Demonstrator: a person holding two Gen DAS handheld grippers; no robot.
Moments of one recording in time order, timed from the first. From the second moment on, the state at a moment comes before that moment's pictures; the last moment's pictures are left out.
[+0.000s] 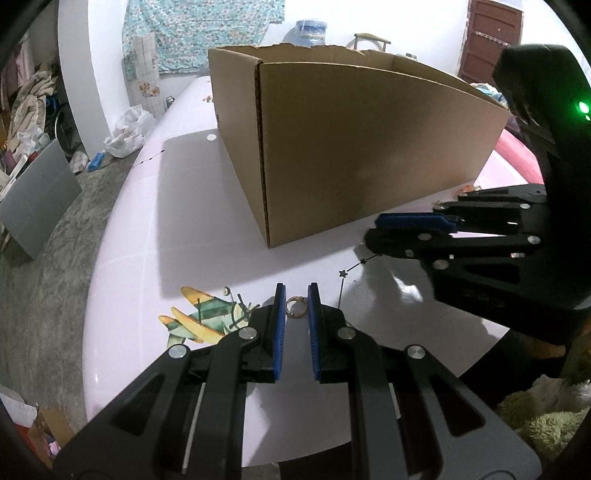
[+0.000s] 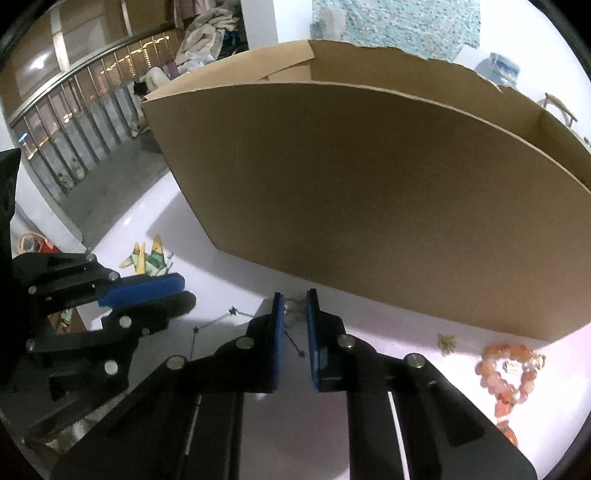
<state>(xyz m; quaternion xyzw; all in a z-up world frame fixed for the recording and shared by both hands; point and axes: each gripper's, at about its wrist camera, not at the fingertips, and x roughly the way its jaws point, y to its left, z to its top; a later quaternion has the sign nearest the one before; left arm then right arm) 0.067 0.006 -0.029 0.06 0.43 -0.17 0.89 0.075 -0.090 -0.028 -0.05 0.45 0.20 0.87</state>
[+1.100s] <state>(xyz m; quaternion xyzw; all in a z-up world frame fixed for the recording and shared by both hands) 0.061 -0.026 -0.031 0.07 0.42 -0.22 0.88 0.029 -0.152 -0.028 -0.05 0.49 0.17 0.86</state>
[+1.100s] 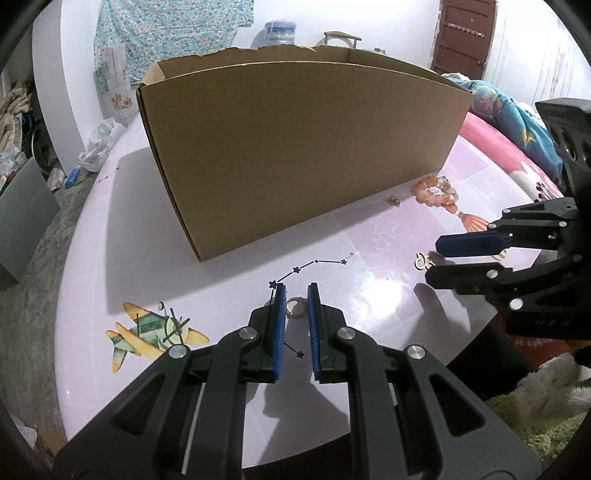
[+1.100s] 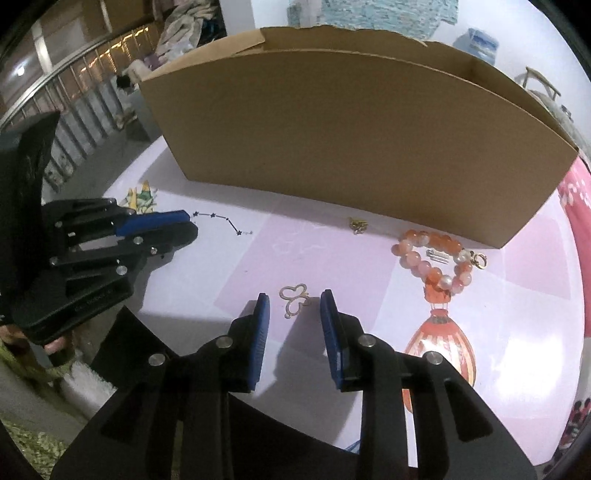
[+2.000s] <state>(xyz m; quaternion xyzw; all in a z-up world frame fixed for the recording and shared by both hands) 0.062 -0.025 -0.032 0.06 0.42 -0.23 0.88 0.033 -0.152 -0.023 -0.05 0.47 0.18 0.86</state>
